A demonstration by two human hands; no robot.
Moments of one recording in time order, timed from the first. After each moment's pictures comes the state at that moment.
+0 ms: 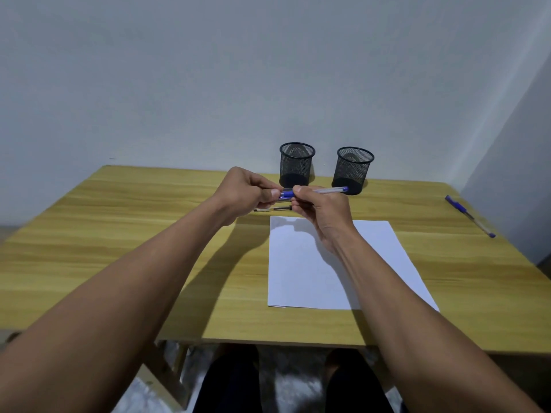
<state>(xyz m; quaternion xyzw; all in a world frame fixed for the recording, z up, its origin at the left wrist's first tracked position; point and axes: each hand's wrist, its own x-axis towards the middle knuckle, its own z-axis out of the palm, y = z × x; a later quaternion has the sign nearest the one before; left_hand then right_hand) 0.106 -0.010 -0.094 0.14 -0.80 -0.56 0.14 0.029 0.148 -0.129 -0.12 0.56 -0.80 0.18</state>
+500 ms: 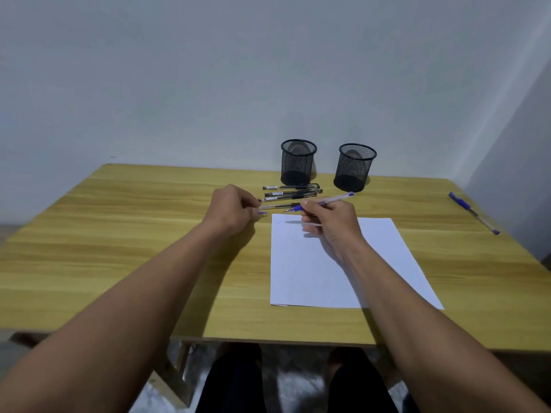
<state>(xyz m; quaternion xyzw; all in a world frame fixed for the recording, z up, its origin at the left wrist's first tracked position) 0.105 -0.035 -0.144 0.21 -0.89 -0.36 0.18 0.026 0.161 -0.155 -0.10 0.65 -0.74 0.16</state>
